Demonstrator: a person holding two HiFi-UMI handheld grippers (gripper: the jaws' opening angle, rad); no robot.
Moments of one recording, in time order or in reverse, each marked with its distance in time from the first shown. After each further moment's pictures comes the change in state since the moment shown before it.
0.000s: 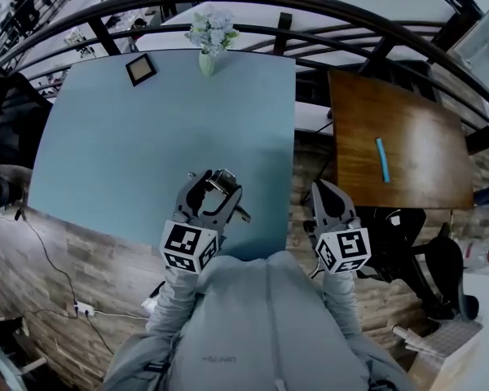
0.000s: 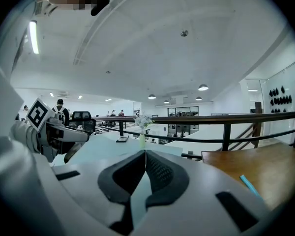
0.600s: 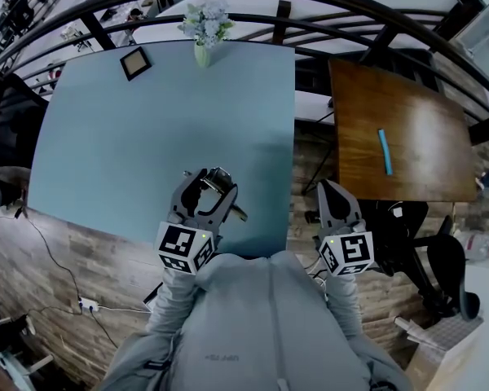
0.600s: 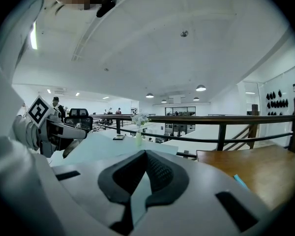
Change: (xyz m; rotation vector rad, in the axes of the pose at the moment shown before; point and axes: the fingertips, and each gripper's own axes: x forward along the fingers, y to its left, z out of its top) left arm 0.000 0.005 -0.006 -0.017 0.020 0.000; right arm -0.011 -0.010 -0.006 -0.018 0.016 -0.041
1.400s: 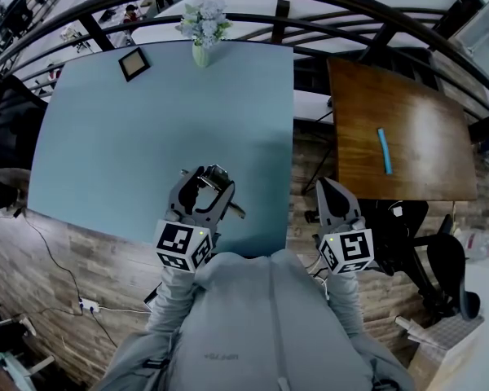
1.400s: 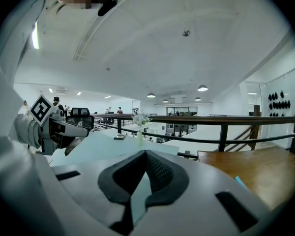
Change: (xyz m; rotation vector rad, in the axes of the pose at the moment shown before) left arm 0.002 0.006 0.002 -0.006 0.001 0.016; right arm 0.003 0.000 0.000 -0.015 0.002 0.017
